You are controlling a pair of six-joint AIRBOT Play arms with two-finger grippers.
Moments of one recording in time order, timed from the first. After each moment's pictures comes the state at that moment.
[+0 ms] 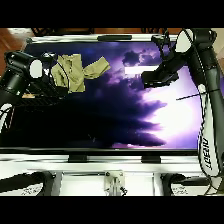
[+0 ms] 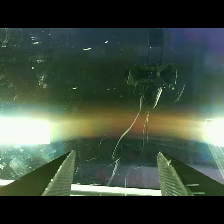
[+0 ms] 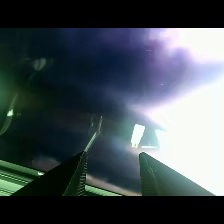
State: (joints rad) left arm -0.38 -1.39 1.59 1.78 -1.60 -1.82; right arm 0.26 -1.55 1.91 -1.44 1.69 1.62
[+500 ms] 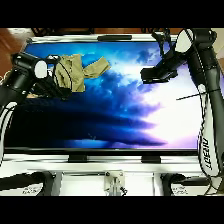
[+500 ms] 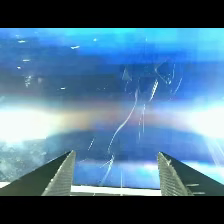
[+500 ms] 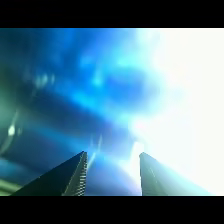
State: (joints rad) left arm -0.38 -1.44 1.59 1.75 -1.58 -1.82; right arm 0.26 -1.55 1.91 -1.45 1.58 1.61
